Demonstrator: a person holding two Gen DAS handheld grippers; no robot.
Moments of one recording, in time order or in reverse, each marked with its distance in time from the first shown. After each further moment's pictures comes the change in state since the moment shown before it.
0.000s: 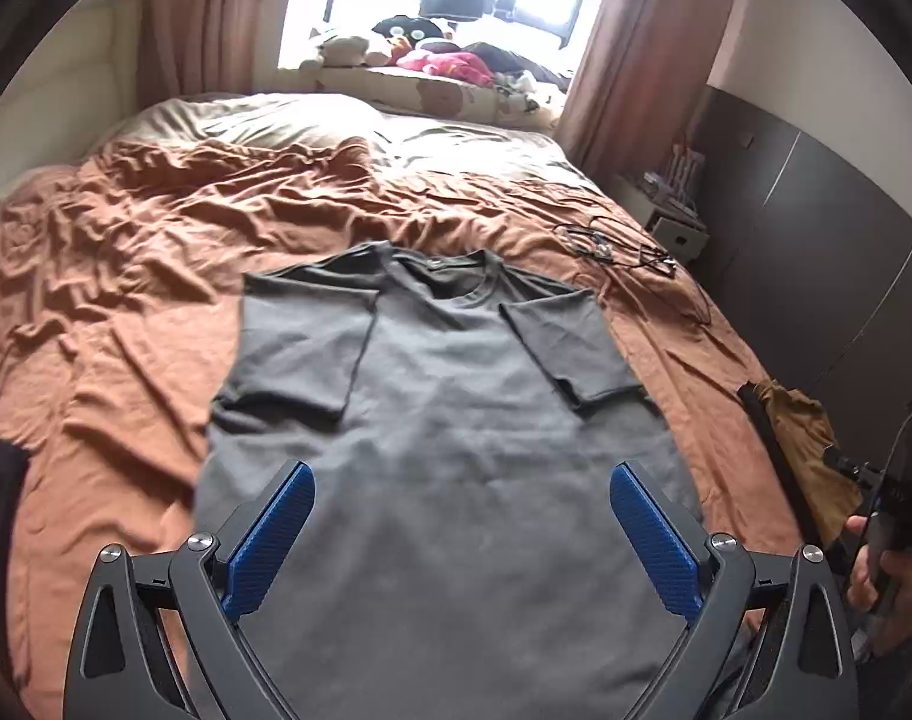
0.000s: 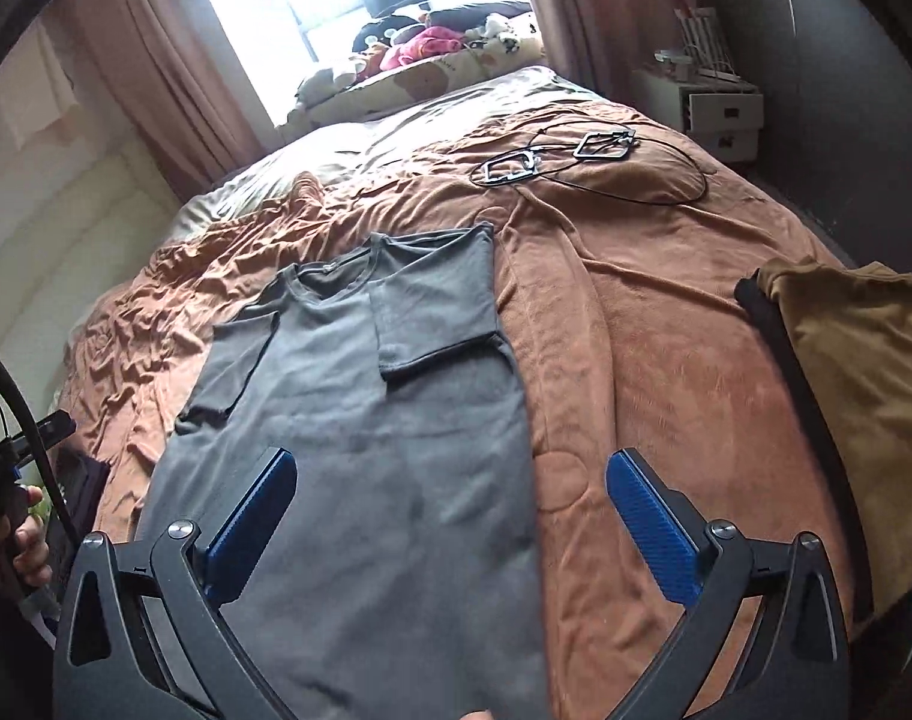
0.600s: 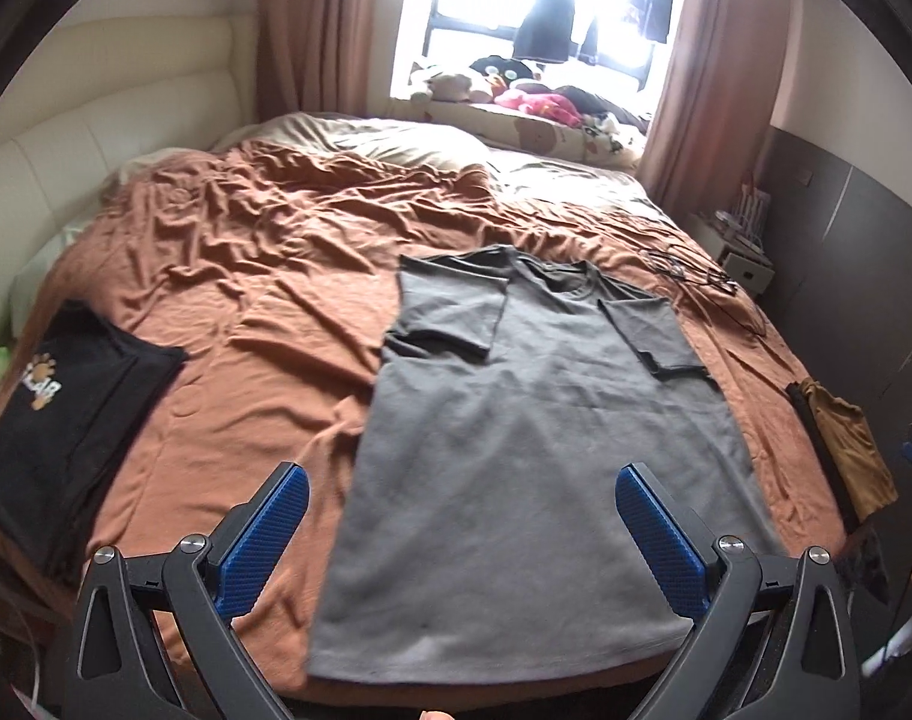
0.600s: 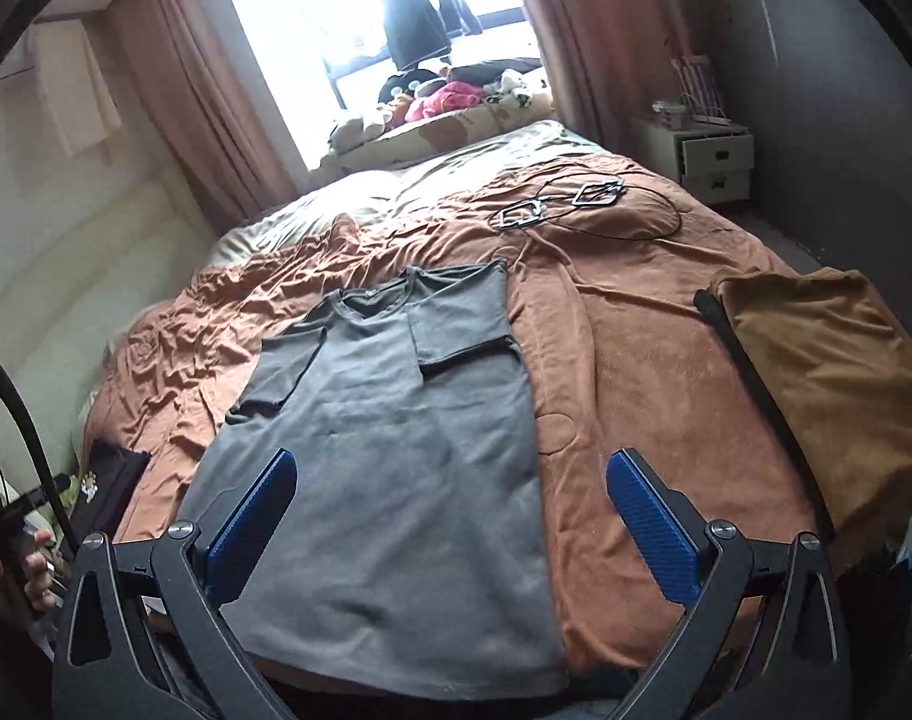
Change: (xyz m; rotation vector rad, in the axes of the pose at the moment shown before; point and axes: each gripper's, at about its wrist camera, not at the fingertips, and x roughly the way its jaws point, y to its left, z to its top) left arm -0.124 0.054 -0.105 -0.081 -0.103 0.195; right arm -0.112 -0.004 -0.073 0.005 -0.139 0.028
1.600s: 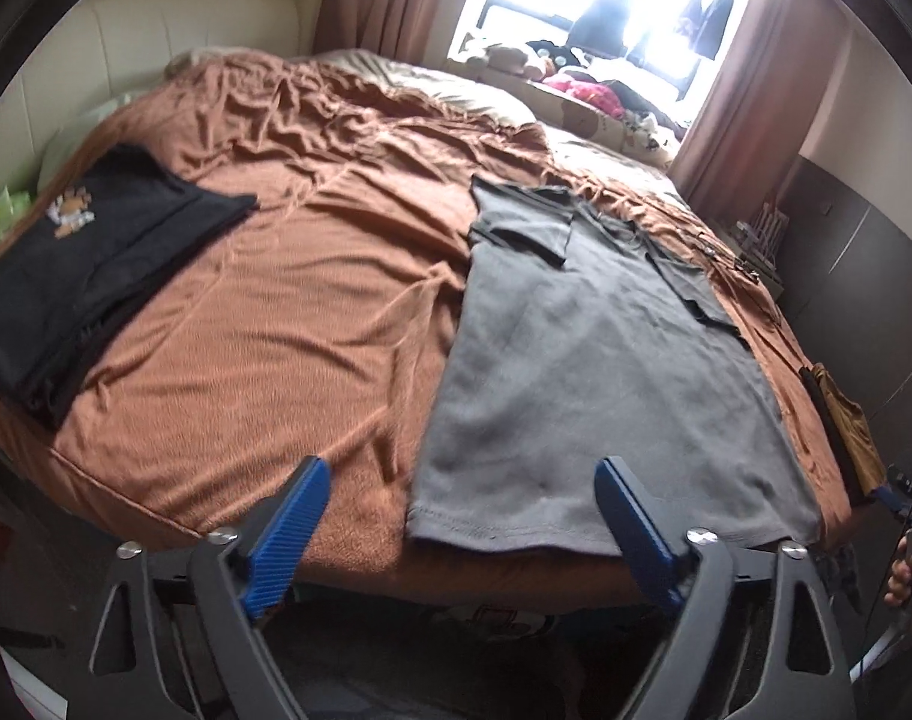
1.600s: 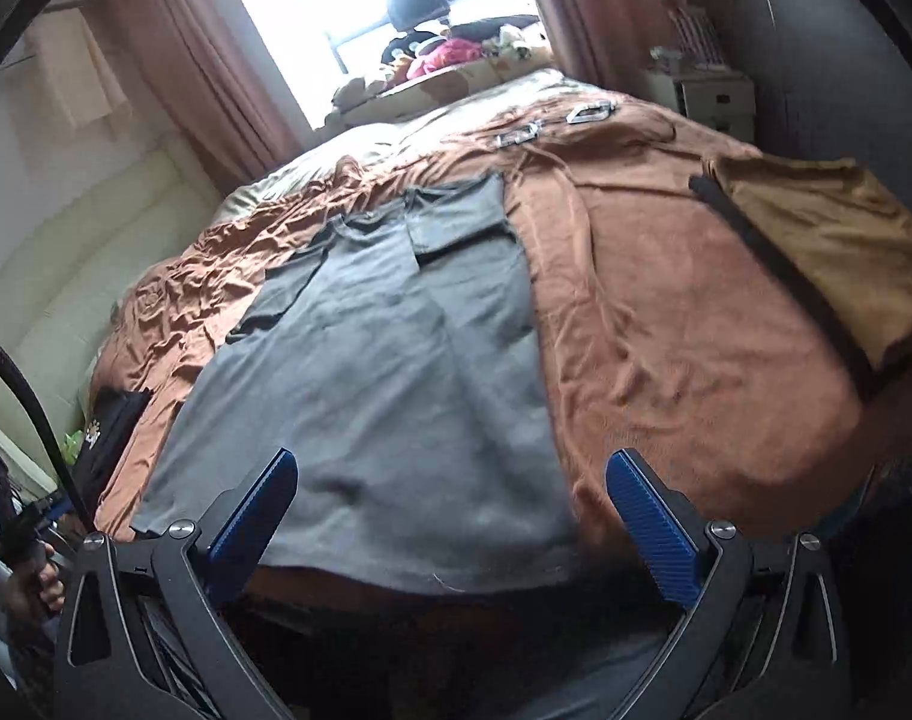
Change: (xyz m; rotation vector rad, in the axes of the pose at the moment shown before) left arm 0.016 0.112 -0.127 -0.166 0.062 -0.058; right arm 0.033 -0.026 -0.095 0.045 0.120 0.037
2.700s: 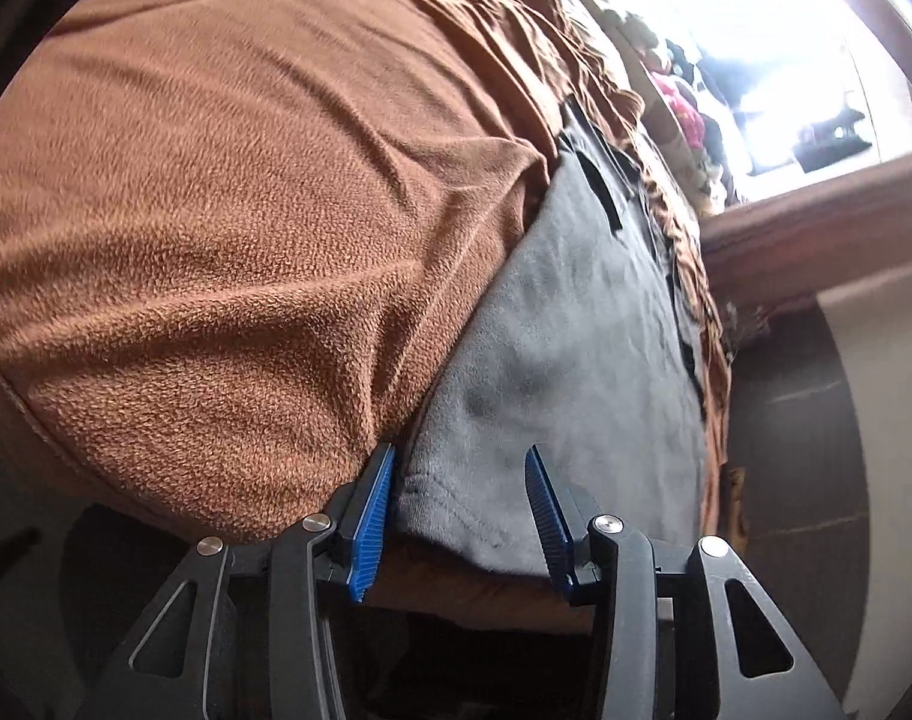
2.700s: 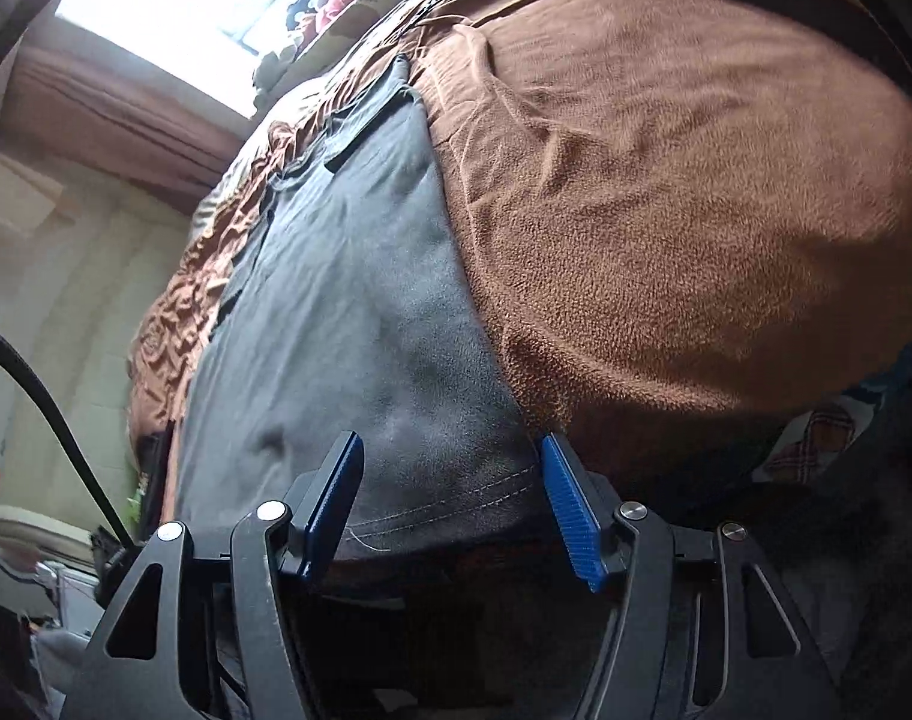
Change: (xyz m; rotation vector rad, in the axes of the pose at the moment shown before) left arm 0.086 0.062 -0.034 -0.533 0.216 -0.243; right arm 0.066 -0.082 -0.031 0.369 0.158 0.146
